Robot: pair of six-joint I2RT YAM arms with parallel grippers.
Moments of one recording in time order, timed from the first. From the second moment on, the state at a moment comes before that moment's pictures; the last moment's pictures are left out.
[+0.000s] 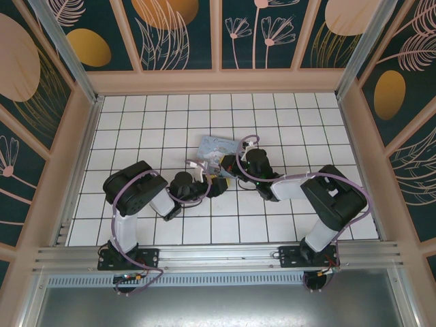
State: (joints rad) left arm -0.75 1.97 0.44 1.28 0.31 -0.78; right arm 0.68 1.65 0.60 0.69 -0.20 1.08
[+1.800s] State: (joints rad) left arm -0.75 1.99 0.46 1.23 0.26 -0.89; right arm 0.68 1.65 0.60 0.67 -0.20 1.08
